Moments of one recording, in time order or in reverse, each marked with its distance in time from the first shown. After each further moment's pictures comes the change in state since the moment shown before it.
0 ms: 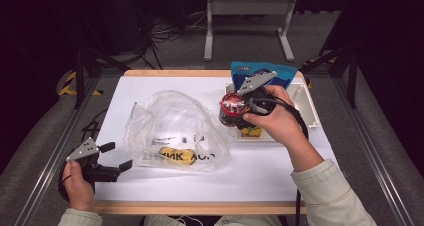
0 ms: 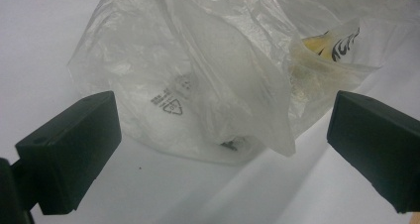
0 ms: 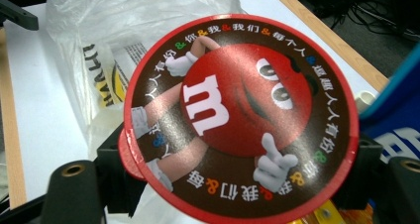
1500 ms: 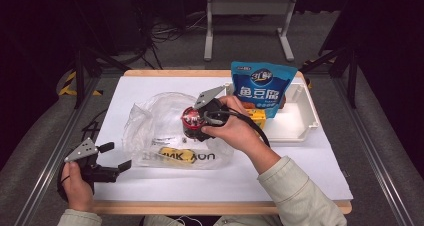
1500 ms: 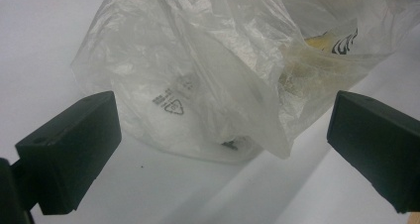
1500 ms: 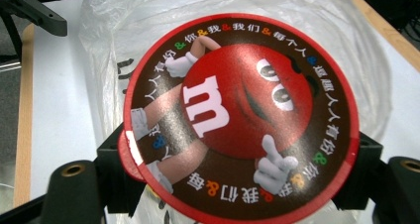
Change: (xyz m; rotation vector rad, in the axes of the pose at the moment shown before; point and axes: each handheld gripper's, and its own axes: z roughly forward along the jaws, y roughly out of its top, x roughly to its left) left arm 0.000 0.000 -0.002 -0.003 0.000 0.000; right arm 0.049 0.031 0.088 0.015 0.116 -0.097
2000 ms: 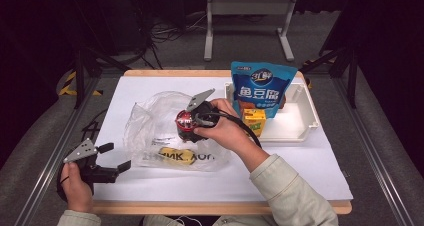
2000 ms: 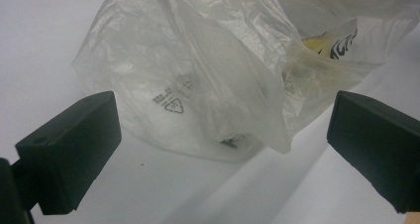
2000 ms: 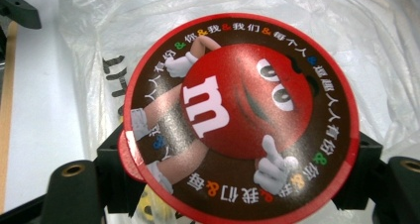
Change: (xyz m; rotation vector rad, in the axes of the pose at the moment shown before) left arm -0.001 -0.001 -0.002 -0.004 0.002 -0.005; right arm -0.002 -0.001 0.035 0.023 0.026 0.002
